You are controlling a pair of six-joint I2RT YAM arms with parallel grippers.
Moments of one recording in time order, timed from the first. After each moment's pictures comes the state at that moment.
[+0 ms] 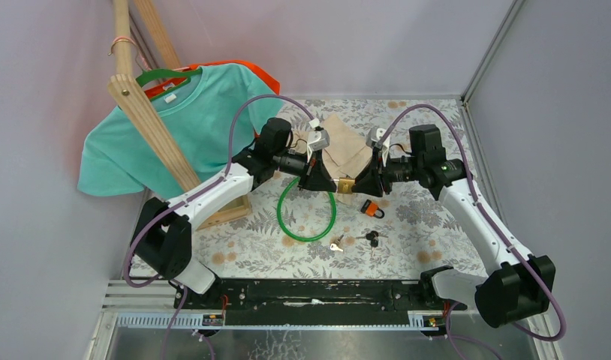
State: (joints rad) left arm -0.58 1.55 1.16 -0.08 1.09 0.05; right arm 0.28 1.20 1.04 -0.58 -1.02 -0.46
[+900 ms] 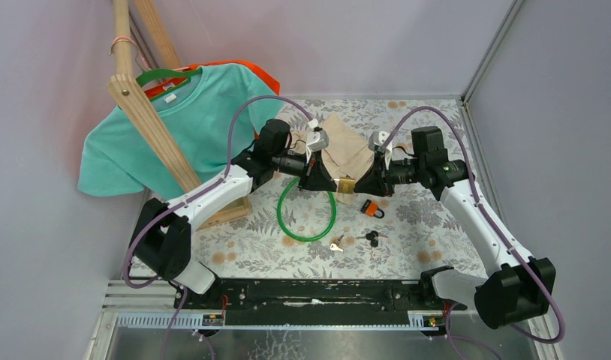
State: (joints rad) left arm -0.57 1.54 1.13 -0.03 1.08 0.04; right arm 0.26 1.19 1.04 -0.64 -1.07 -0.55
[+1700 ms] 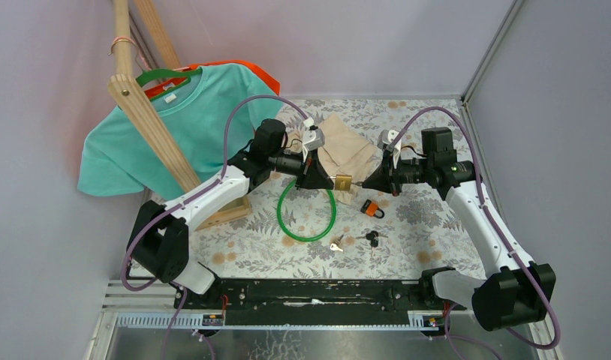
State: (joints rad) left arm -0.55 1.52 1.11 -0.01 1.06 0.04; right arm 0.18 1.17 1.03 -0.67 -1.06 -0.60
